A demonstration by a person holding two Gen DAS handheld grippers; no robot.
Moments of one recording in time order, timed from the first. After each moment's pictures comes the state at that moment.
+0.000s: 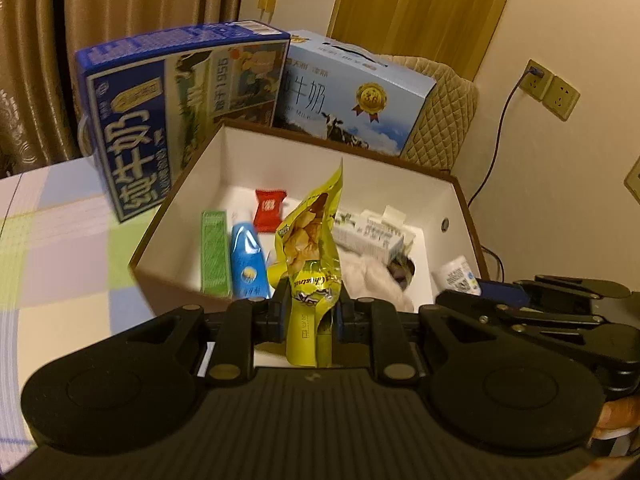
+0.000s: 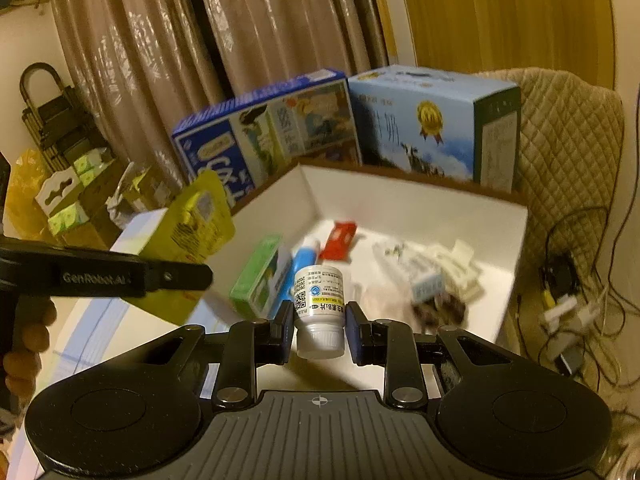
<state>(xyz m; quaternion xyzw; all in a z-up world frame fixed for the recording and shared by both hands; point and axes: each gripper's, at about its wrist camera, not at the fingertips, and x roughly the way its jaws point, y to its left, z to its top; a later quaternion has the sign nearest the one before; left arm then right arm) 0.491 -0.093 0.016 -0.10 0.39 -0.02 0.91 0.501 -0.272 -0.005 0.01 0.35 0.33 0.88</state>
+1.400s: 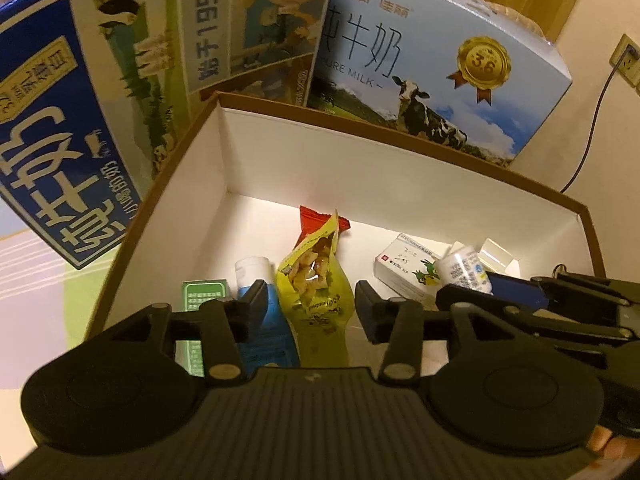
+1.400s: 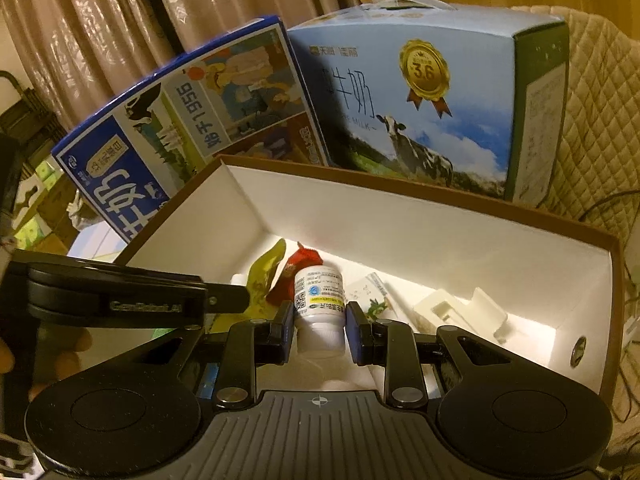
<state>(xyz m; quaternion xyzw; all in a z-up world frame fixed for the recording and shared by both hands) 0.662 -0.056 -0.061 -0.09 0.47 0.02 0.88 0.656 -0.225 -0.074 0.02 0.41 0.30 0.86</state>
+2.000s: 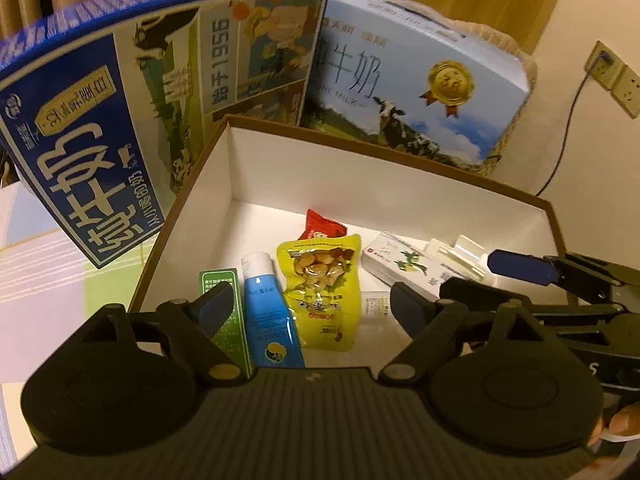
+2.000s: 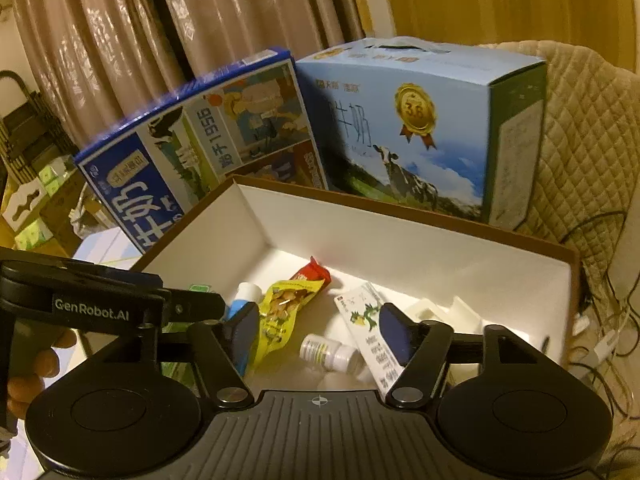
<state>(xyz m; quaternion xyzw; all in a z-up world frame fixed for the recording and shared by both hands) 0.627 -0.058 -0.028 -0.08 0.45 0.00 0.89 0.628 -0.243 -0.047 0.02 0.38 0.30 0.87</state>
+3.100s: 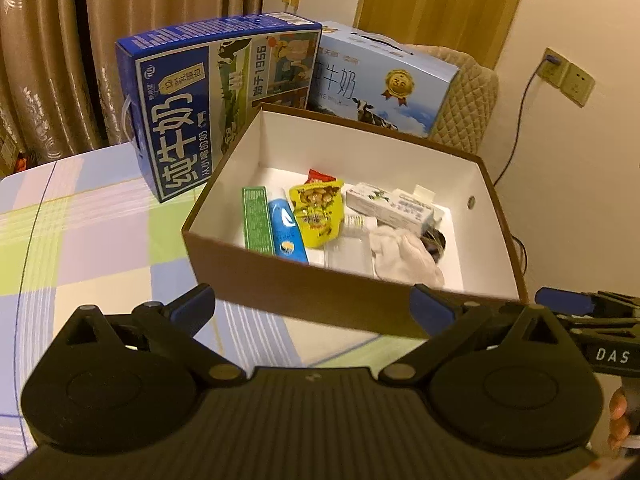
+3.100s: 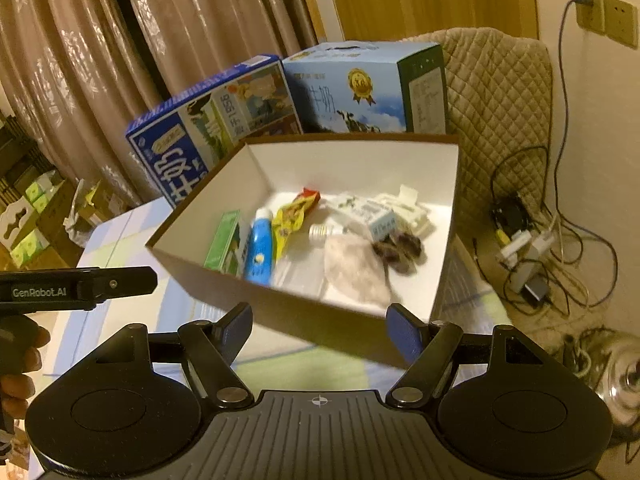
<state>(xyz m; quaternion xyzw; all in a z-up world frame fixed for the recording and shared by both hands) 0.444 -0.080 0.014 -0.08 0.40 0.02 0.91 0.446 -0.293 -0.006 0.05 0.40 0.23 0.89</state>
